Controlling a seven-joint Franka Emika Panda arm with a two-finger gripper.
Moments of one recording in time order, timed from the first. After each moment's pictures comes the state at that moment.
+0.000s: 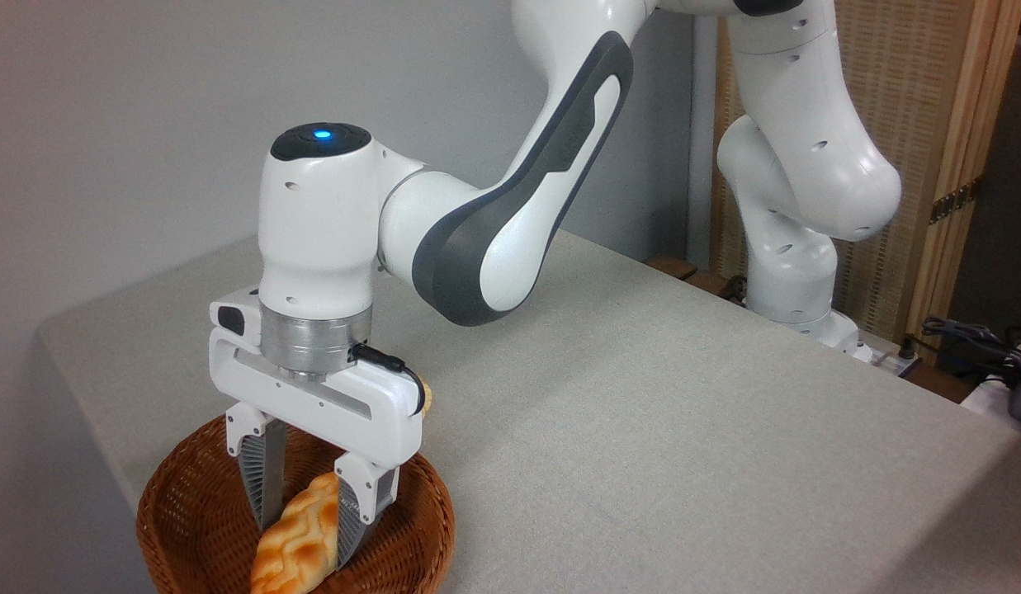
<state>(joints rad) -0.25 0.28 0.22 -1.86 -0.16 2.43 0.43</state>
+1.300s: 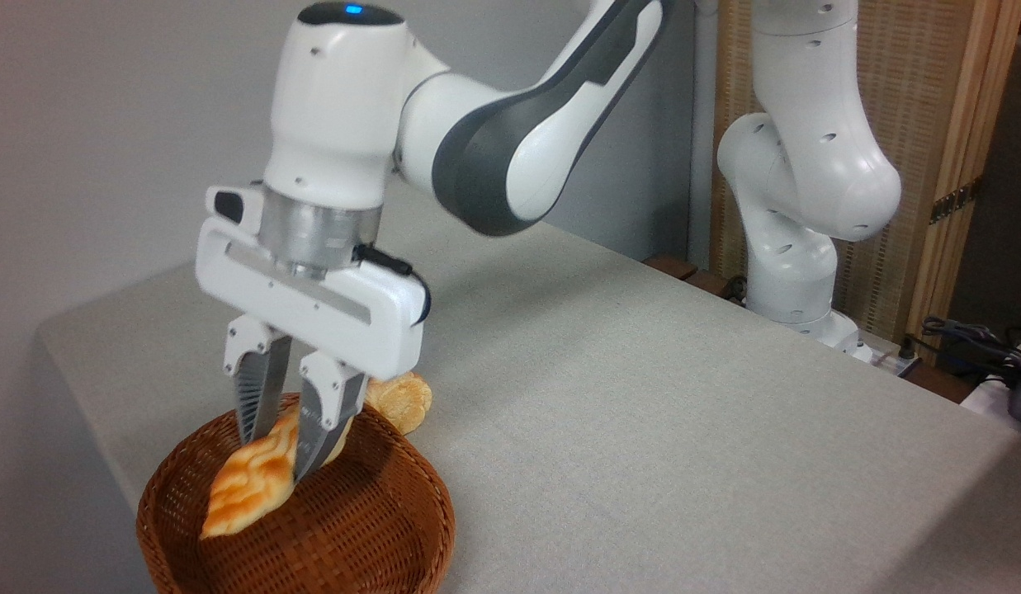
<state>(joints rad) -0.25 0.10 0.22 -1.90 -0.16 2.40 0.44</state>
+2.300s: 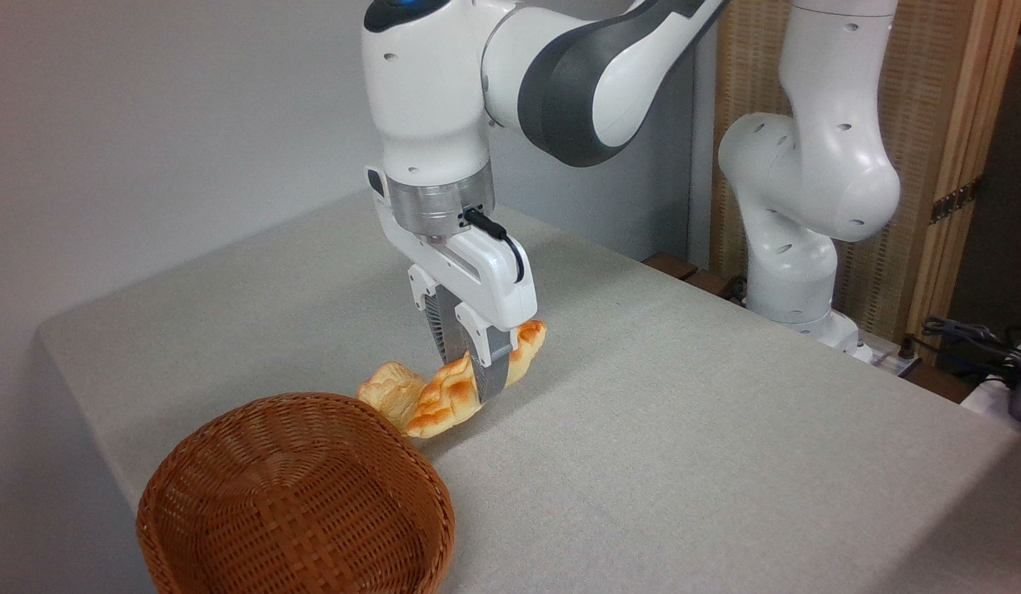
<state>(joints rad) -0.27 -0.16 0.21 -2.14 -0.06 1.96 0.79</state>
